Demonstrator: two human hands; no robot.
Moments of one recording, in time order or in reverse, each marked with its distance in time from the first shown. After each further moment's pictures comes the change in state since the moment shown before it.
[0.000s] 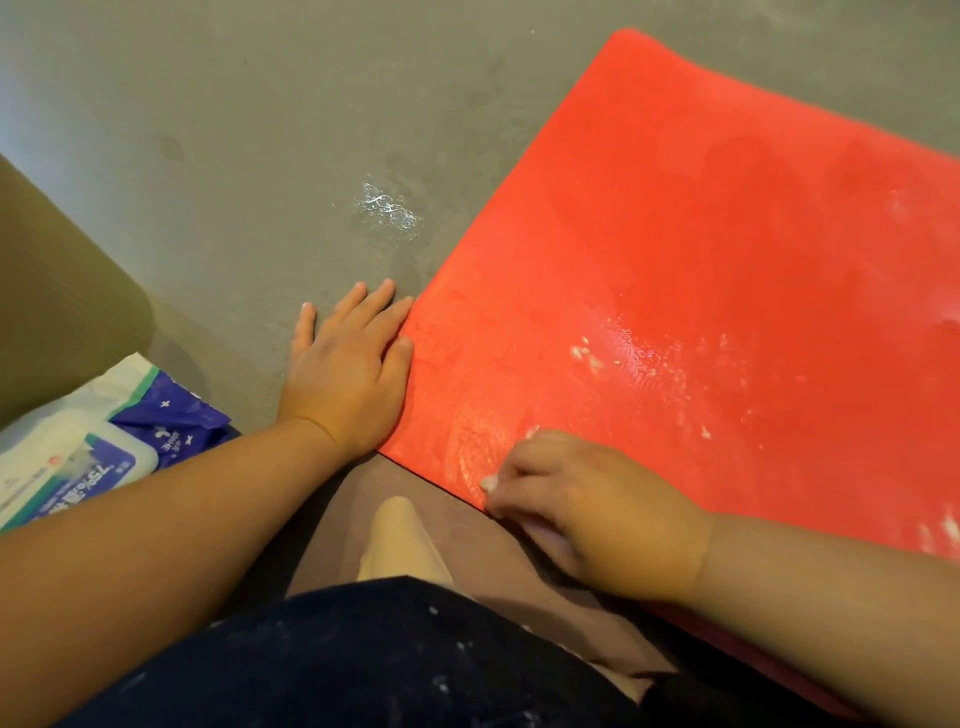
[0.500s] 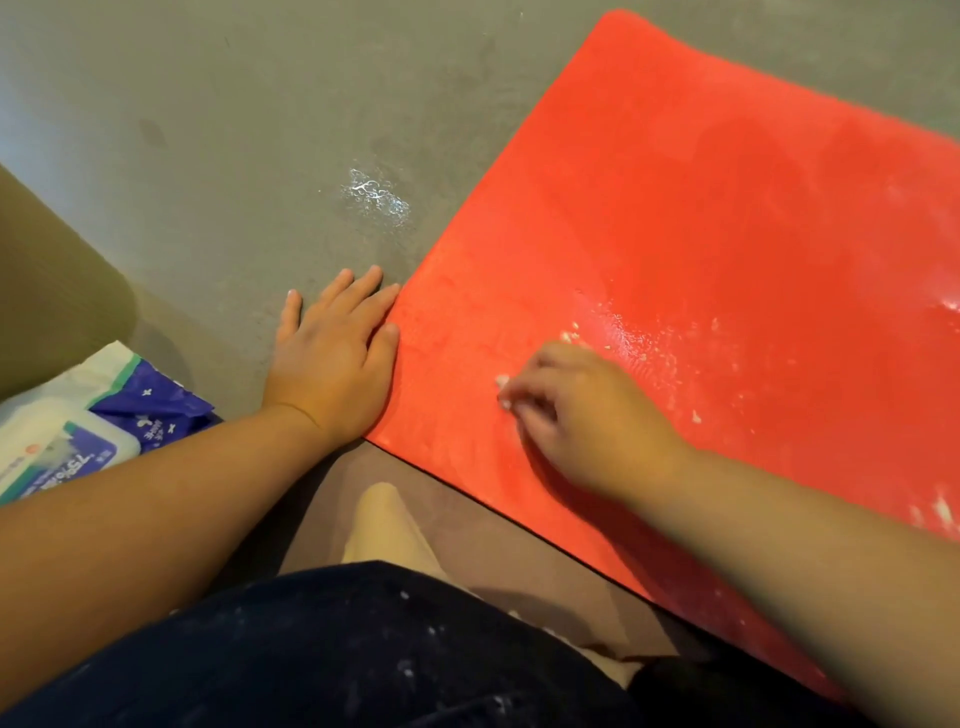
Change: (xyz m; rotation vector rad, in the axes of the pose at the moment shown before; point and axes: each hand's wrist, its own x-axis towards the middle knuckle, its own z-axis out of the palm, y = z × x) left_hand 0.000 -0.001 0.001 -0.007 0.008 -0.007; right_hand 0.023 0.026 -0.003 -0.006 0.284 0.304
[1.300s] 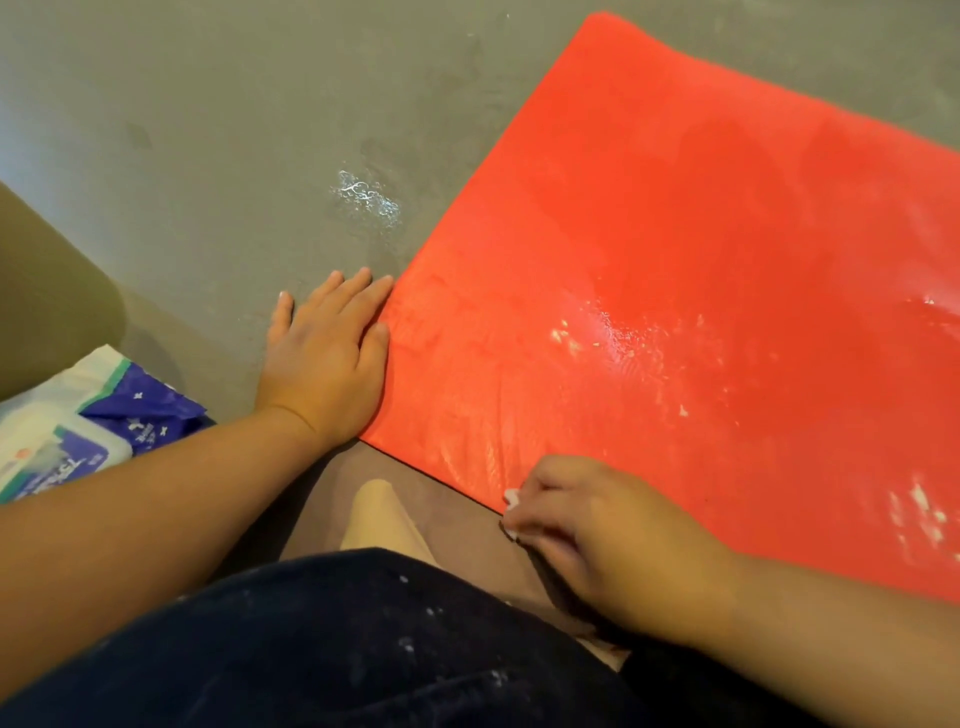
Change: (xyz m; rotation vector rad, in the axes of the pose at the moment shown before) left_hand -0.001 0.000 0.000 -0.016 0.031 0.029; right_hand -0.069 -0.024 -0.010 0.104 -0.303 -0.070
